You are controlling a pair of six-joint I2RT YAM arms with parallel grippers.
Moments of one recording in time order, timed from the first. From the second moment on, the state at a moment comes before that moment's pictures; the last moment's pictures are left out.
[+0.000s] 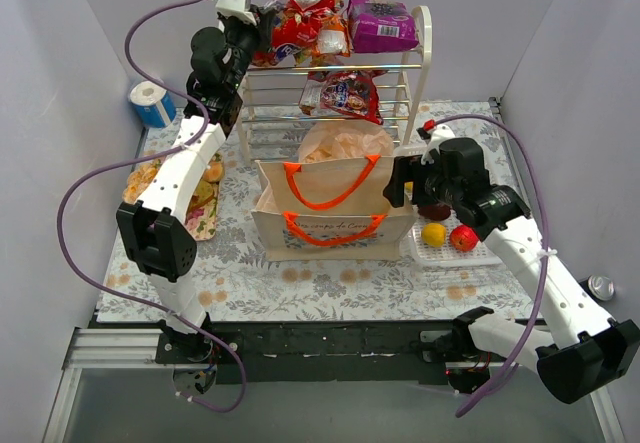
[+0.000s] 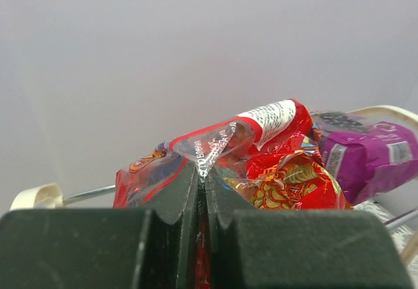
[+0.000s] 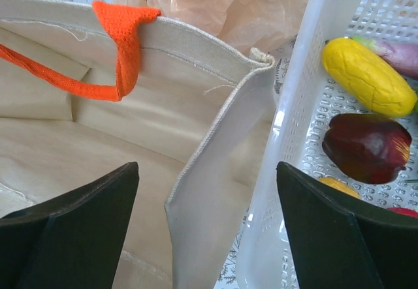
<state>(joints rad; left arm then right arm) -0.31 1.81 1.91 0.26 0.07 -0.06 0.45 1.07 1.08 -0.61 -0.10 0.25</state>
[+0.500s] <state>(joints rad) -0.33 1.73 1.92 0.27 0.15 -0.12 0.45 1.04 1.41 -0.66 -0.08 0.25</state>
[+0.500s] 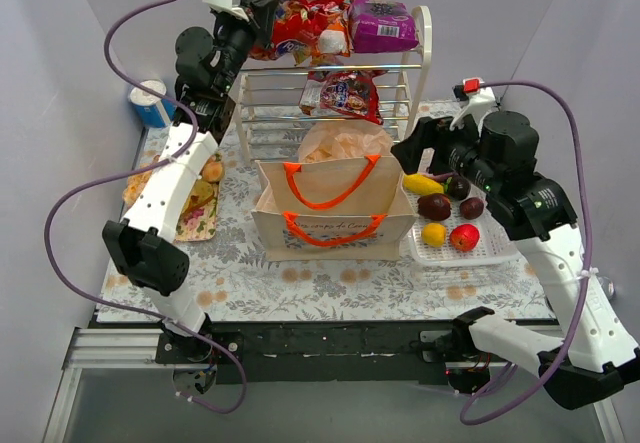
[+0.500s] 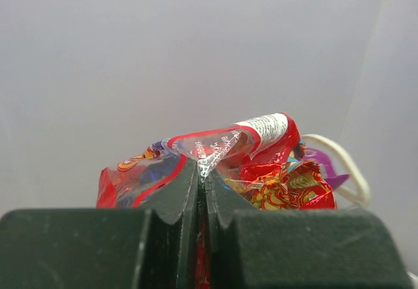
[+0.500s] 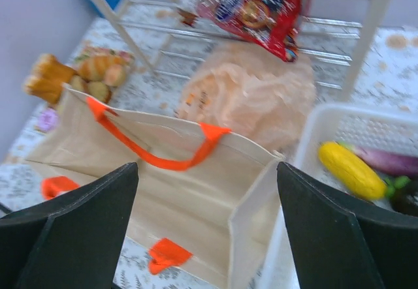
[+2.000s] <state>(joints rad) -0.84 1.24 1.21 0.47 0.20 -0.21 0.45 0.89 0.82 0.54 -0.51 1.12</state>
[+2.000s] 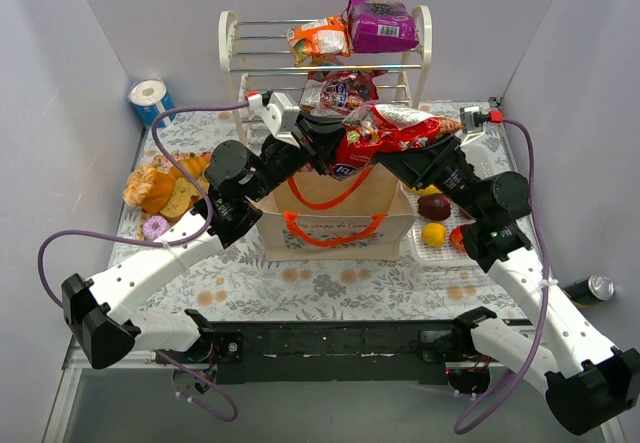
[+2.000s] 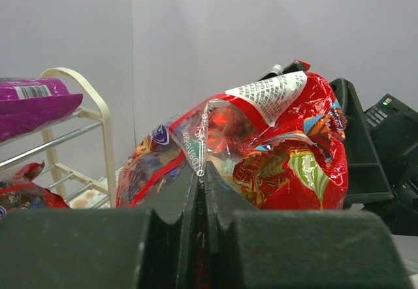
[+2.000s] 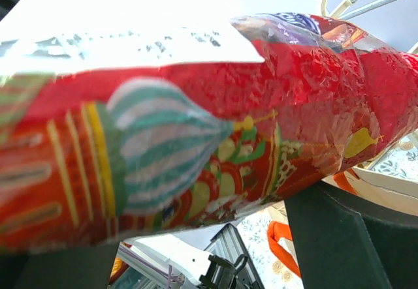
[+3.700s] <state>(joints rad) -0.60 1.06 1.00 -0.47 -0.22 -0.35 0.80 1.07 1.07 -0.44 0.13 0.38</state>
